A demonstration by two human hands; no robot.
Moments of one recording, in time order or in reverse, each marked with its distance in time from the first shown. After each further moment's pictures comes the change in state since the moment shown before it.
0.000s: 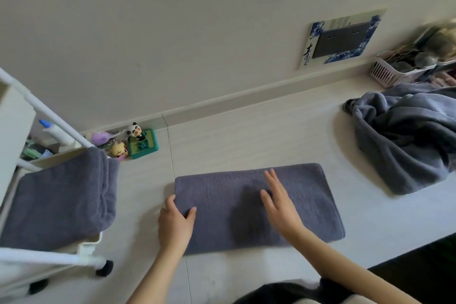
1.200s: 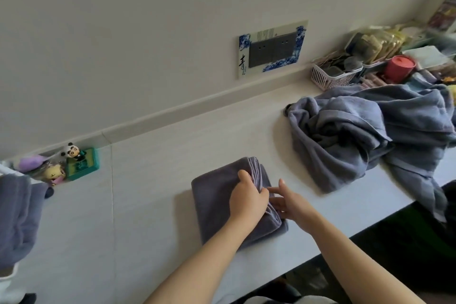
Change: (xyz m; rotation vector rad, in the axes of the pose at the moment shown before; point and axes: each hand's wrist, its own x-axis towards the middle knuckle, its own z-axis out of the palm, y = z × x) left_hand -0.134 0.257 0.114 -0.075 -0.296 0.412; right_hand 0.002 0.071 -0.176 0.534 -0.178 0.555
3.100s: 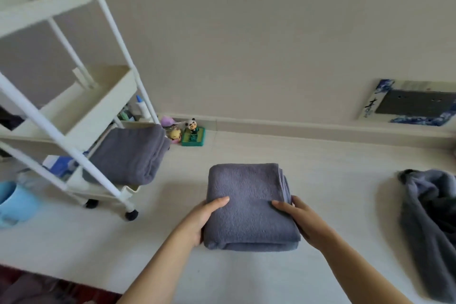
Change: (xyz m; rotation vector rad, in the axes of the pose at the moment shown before) left_hand -0.064 -0.167 -0.156 -1.170 0.049 -0.532; right_hand 0.023 -0.052 0.123 -0.217 -0.409 -0.159
